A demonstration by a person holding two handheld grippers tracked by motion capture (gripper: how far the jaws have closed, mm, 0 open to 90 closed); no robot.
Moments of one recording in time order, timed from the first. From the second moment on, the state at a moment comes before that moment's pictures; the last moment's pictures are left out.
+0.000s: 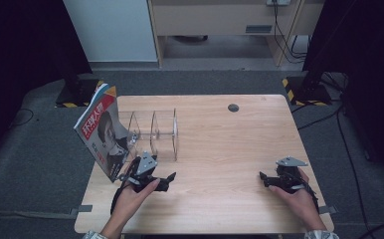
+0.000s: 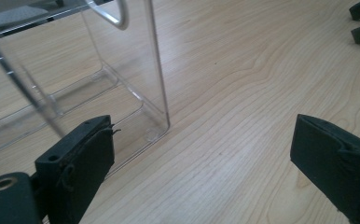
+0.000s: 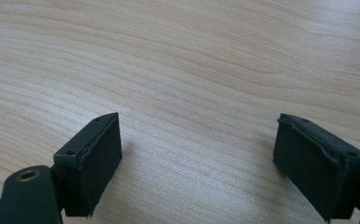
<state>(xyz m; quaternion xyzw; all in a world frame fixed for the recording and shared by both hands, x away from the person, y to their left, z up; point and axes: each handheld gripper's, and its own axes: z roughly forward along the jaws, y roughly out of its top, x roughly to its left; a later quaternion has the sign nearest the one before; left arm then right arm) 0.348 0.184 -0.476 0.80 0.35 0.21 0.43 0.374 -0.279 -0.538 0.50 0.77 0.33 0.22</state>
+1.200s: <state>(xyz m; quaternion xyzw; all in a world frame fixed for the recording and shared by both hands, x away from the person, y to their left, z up) 0.359 0.103 -0.500 0.85 0.29 0.17 0.40 0.374 -0.279 -0.538 0.50 0.77 0.33 0.22</state>
